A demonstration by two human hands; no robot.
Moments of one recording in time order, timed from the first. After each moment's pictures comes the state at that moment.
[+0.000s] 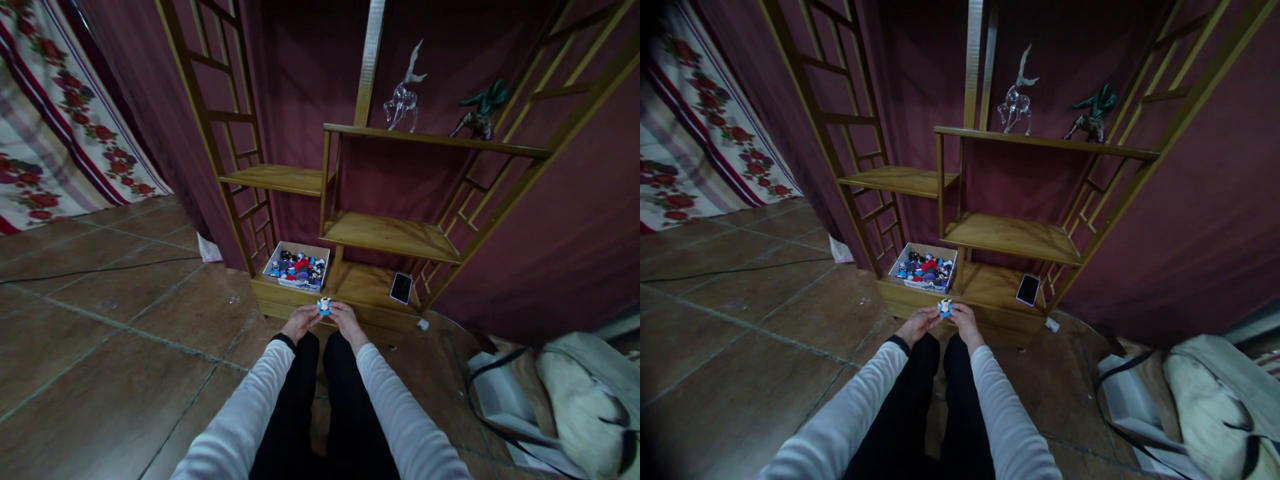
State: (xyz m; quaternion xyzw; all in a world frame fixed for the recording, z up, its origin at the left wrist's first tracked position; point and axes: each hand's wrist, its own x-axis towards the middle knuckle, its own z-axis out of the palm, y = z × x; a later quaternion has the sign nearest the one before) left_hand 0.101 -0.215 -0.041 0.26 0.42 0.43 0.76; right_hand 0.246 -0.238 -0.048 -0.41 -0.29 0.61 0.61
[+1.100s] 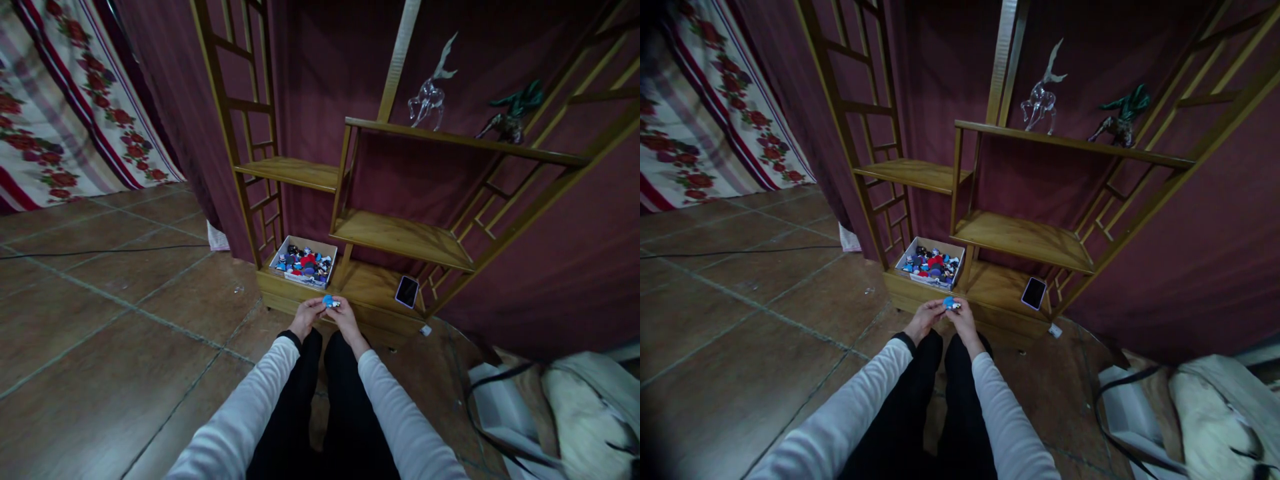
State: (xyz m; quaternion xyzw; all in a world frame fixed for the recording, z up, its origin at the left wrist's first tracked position) left_hand 0.110 -0.226 -0.034 0.28 0.40 0.51 0.71; right_hand 0.232 -0.244 -0.045 -0.44 -0.40 0.52 0.61
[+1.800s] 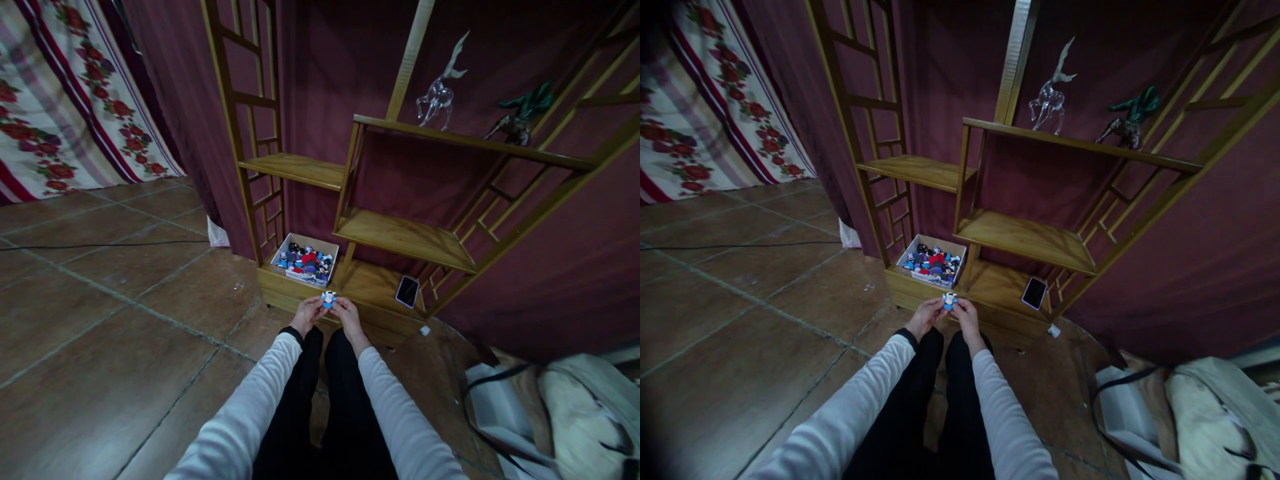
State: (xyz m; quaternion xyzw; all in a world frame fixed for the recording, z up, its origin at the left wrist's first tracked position) left_hand 0.104 -0.216 -0.042 0.23 0.42 0.49 0.73; right_hand 0.232 -0.242 -0.045 -0.45 -0.33 0.55 0.62
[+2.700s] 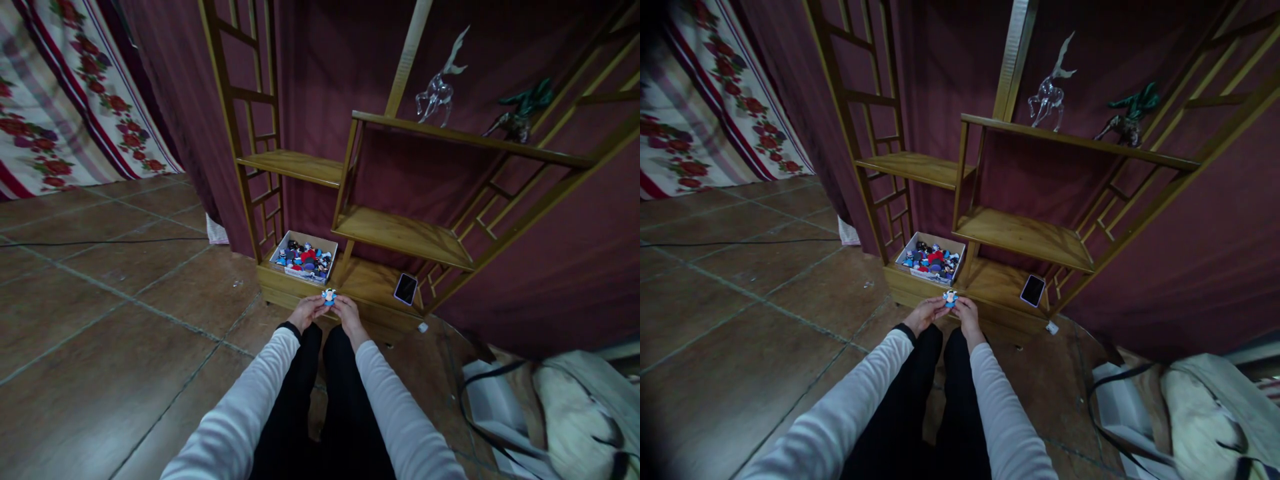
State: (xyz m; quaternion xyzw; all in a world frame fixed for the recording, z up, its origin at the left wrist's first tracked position) left_hand 0.105 -0.216 -0.041 0.23 0.40 0.44 0.77; right_hand 0.237 -0.237 -0.053 -0.46 -0.25 0.57 0.63
